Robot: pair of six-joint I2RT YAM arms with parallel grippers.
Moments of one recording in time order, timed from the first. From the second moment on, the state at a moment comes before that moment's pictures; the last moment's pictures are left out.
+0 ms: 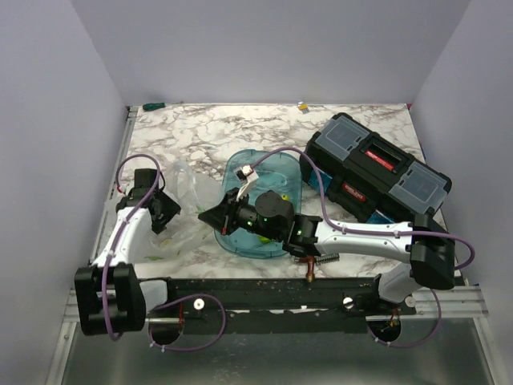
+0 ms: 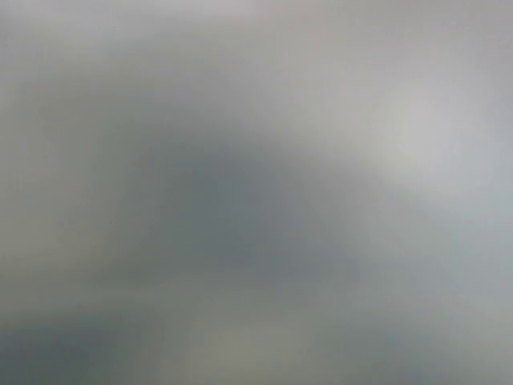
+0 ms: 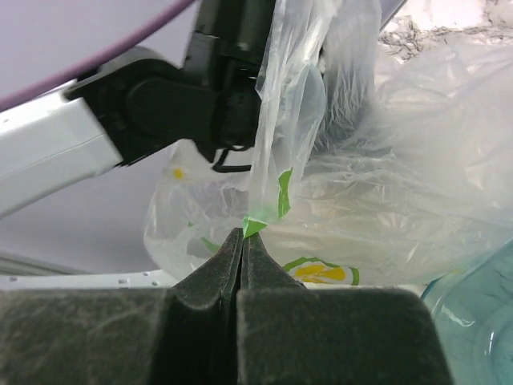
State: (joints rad) left arm 0.08 1.24 0.71 -0.63 -0.11 -0.81; right arm 1.24 1.55 1.08 0.41 0.12 0.71
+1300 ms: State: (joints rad) left arm 0.07 0.68 0.53 -0.60 0.48 -0.73; right arm 1.23 1.72 1.15 0.27 0.21 0.67
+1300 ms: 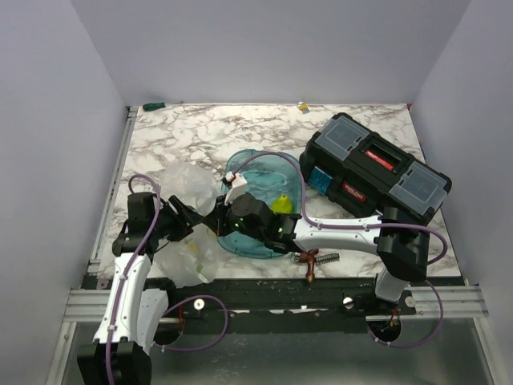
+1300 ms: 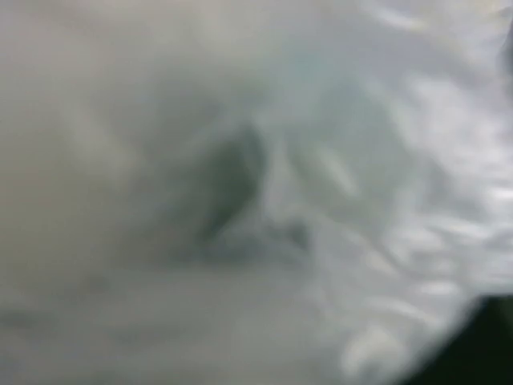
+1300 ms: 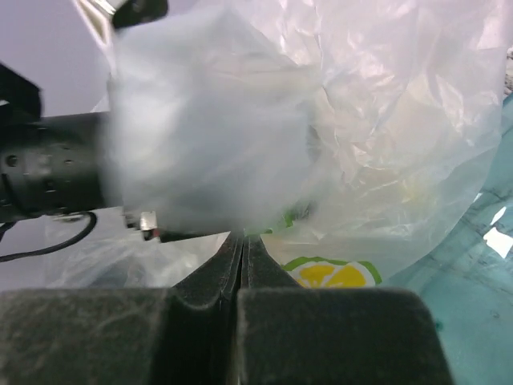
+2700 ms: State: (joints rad) left arm -0.09 0.89 0.39 -0.02 0.10 -1.02; right arm 1.23 1.65 1.09 0.29 0.22 0.66
